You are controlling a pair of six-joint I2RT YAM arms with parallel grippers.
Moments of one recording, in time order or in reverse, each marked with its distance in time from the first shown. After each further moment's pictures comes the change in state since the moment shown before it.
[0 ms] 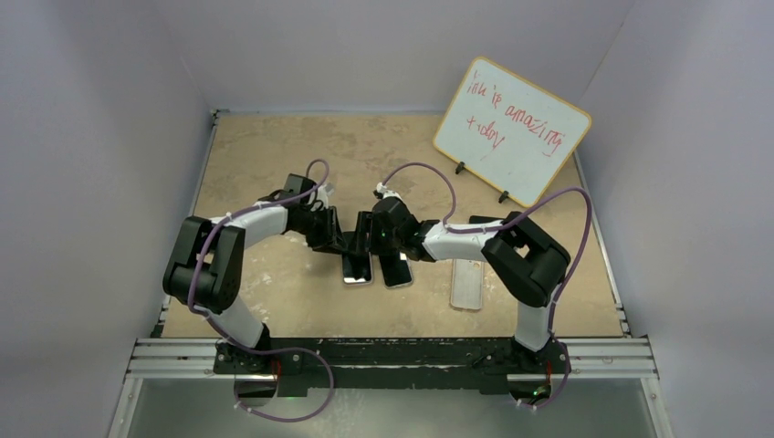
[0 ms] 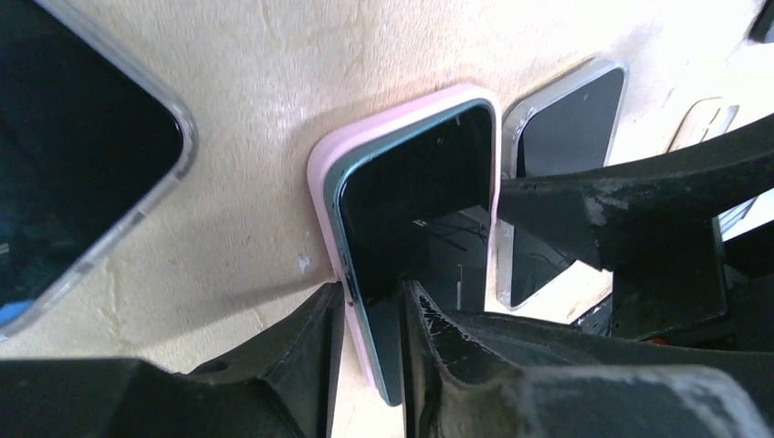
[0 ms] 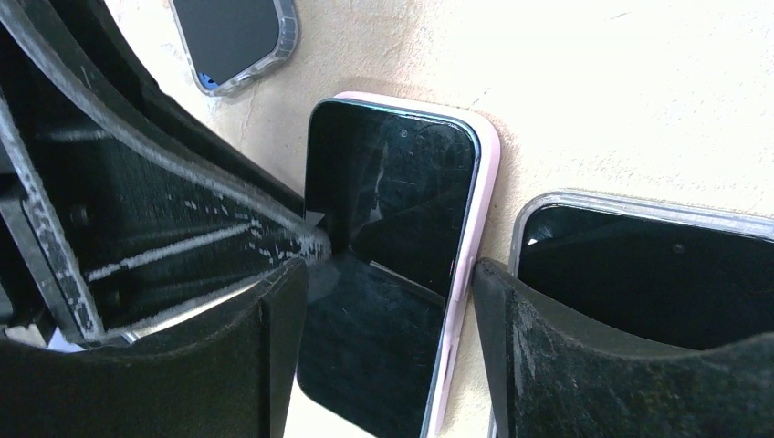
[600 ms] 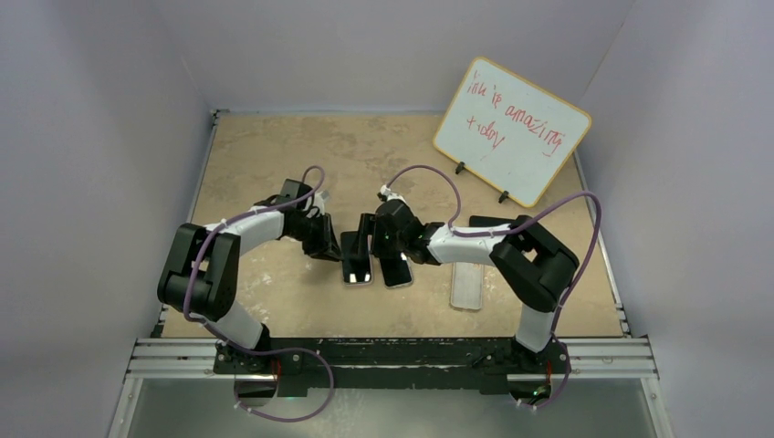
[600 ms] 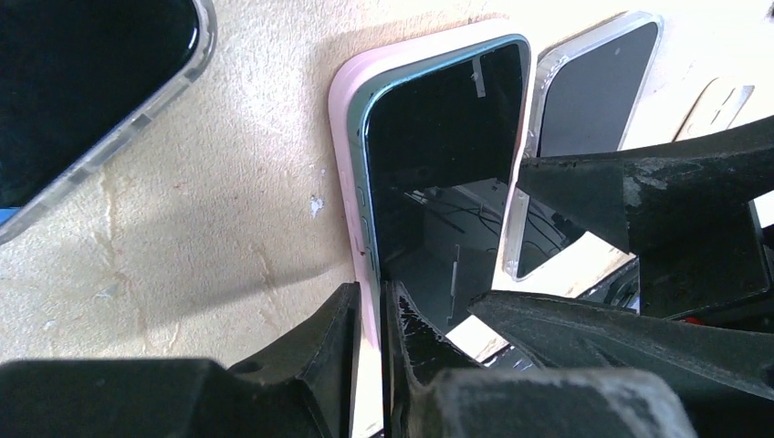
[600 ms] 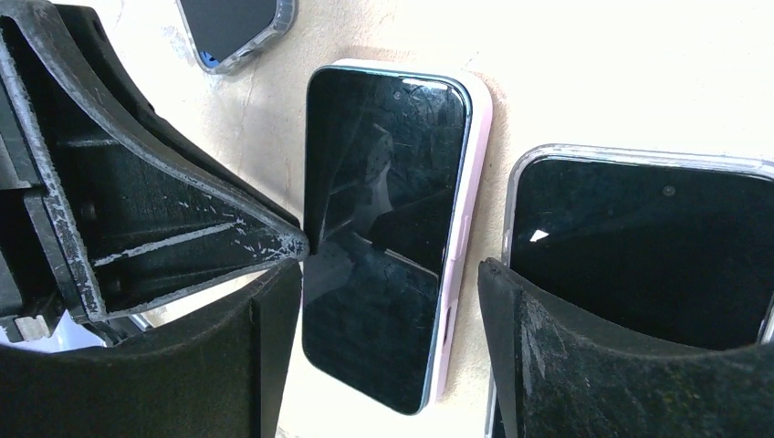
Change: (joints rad) left arm 0.005 -0.053 -0.045 -0.075 -0.004 -0.020; right arm 0.004 -0.054 -0.043 -0.015 0.004 0.033
